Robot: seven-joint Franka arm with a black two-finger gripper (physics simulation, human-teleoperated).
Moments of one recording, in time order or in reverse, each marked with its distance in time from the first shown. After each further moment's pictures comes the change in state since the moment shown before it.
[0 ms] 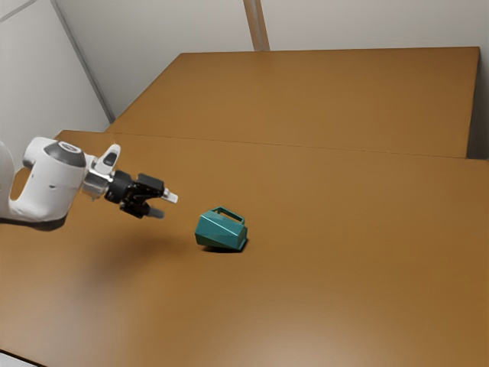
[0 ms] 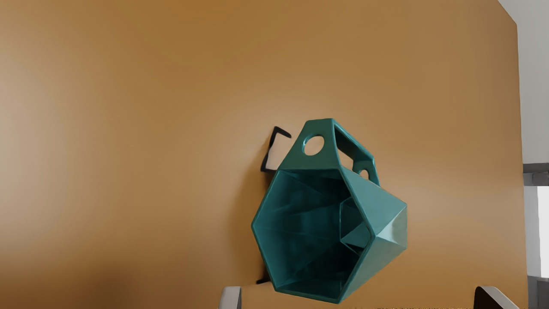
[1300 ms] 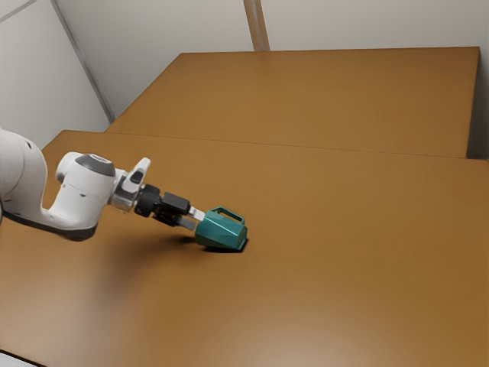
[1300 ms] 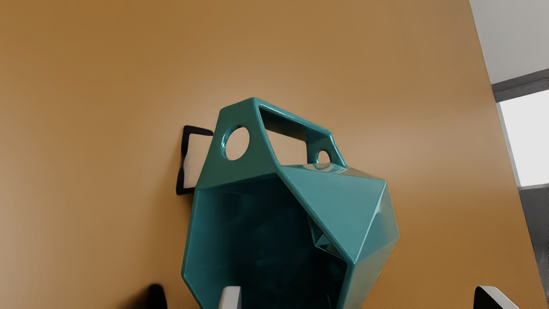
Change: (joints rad) arm -0.096 0.095 -0.005 0.000 -0.128 -0.031 0.299
